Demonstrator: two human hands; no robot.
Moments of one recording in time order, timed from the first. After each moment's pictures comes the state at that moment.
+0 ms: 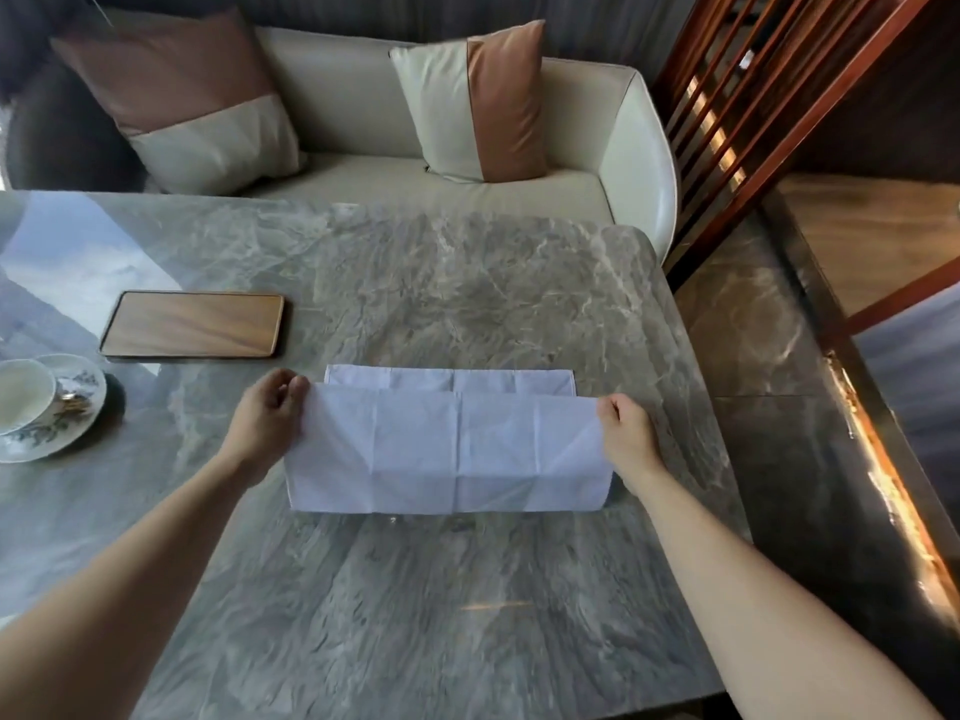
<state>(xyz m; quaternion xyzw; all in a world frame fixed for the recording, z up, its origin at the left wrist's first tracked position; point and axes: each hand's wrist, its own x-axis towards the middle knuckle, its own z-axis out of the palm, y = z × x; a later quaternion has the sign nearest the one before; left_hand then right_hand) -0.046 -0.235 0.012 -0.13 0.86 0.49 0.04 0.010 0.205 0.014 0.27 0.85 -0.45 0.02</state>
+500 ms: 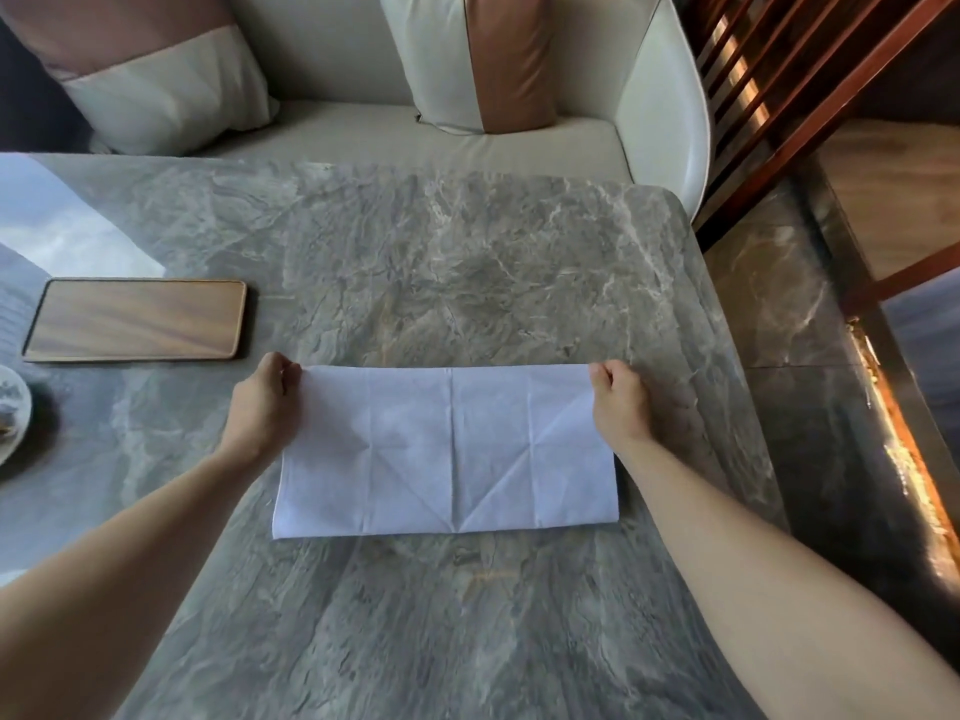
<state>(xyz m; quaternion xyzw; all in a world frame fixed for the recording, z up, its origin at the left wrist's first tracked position) -0.113 -0.225 -0.065 -0.14 0.93 0.33 0.05 -0.066 0.200 -0.040 0.27 0.88 -0.39 0.00</state>
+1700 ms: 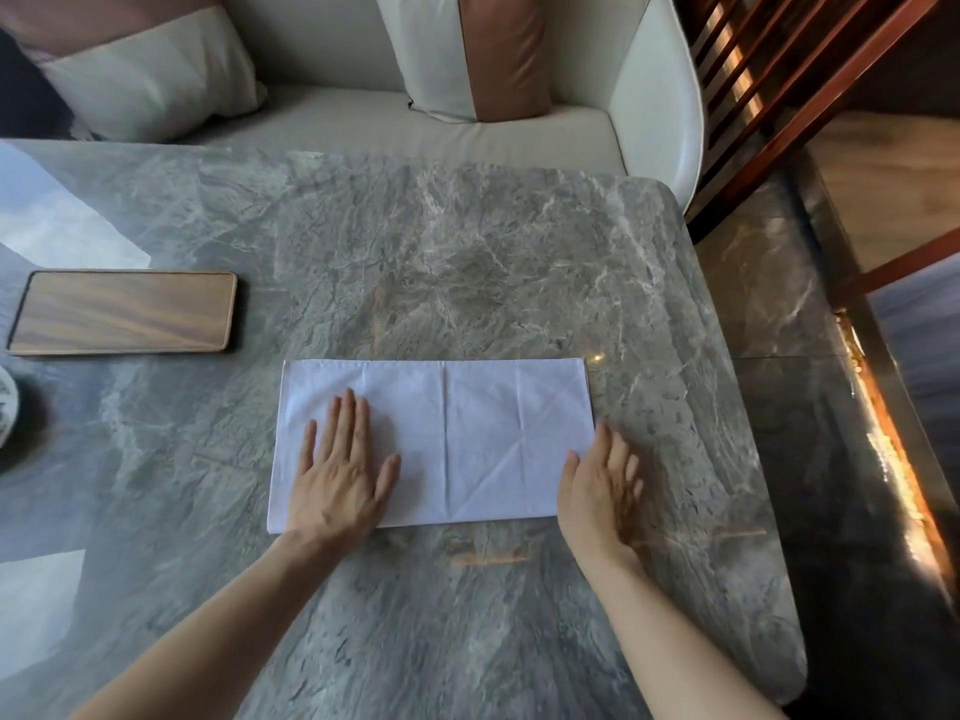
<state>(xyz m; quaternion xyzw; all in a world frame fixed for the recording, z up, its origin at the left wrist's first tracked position) -0.003 -0.154 -0.077 0.09 0.99 0.09 0.09 0.041 0.143 -0.054 0.29 0.95 -0.09 0.03</state>
